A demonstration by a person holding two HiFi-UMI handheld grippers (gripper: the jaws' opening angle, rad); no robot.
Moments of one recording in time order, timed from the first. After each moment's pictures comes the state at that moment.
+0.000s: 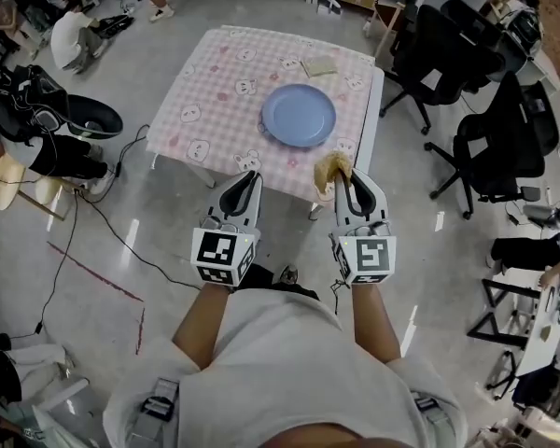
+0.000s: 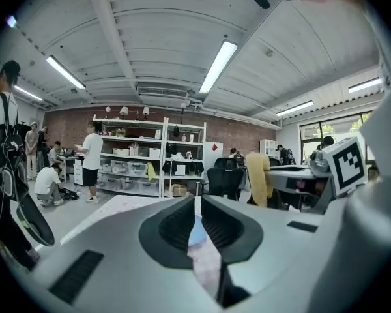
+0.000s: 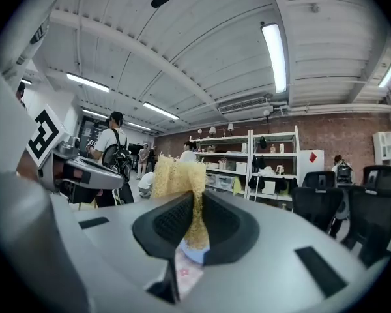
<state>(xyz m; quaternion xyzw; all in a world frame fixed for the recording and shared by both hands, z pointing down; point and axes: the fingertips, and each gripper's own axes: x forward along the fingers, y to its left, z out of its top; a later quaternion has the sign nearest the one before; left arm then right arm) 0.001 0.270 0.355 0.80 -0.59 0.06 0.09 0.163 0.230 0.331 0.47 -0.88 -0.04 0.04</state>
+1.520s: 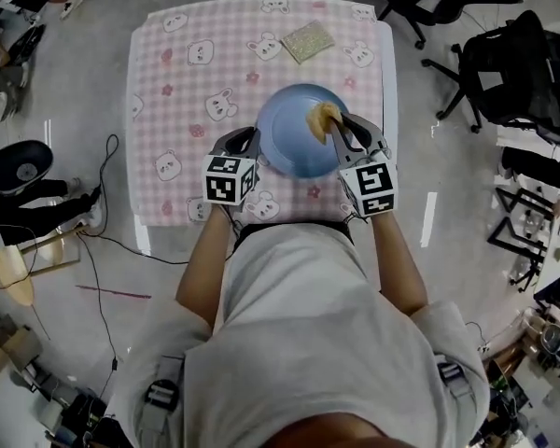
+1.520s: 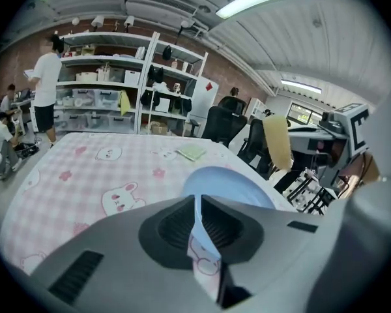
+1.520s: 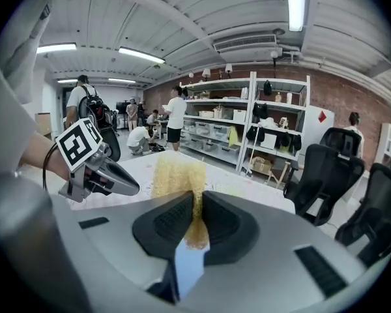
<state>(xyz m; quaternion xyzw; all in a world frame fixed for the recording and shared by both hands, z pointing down) -0.071 -0.052 0.597 0.82 -0.42 0.23 0.30 0.092 -0.062 0.501 0.48 -0.84 0.09 0.24</state>
